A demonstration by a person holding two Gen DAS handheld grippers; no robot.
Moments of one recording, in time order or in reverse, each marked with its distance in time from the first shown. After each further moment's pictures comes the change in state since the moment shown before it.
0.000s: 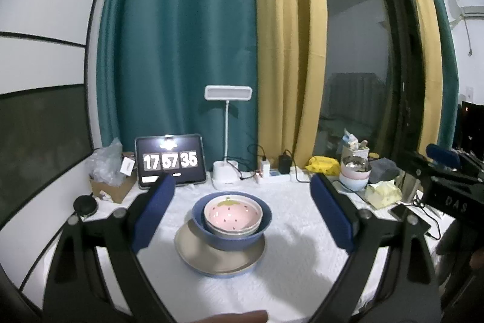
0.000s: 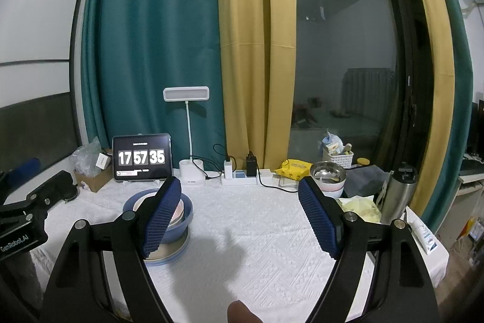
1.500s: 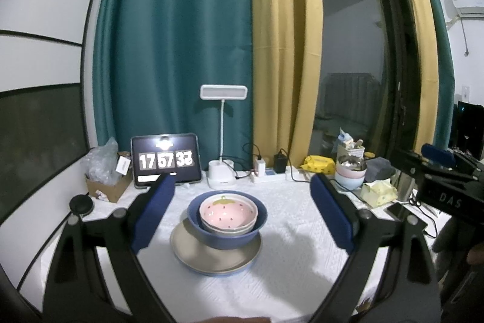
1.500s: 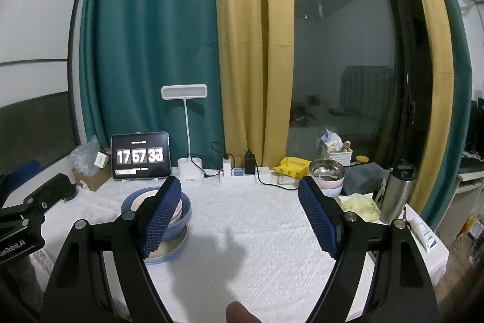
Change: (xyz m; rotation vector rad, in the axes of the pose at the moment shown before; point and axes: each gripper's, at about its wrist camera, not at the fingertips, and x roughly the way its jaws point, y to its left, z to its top) left arm 0.002 -0.007 -0.002 0.005 0.004 -0.019; right arm -0.001 -0.001 0.002 0.000 0.001 -0.001
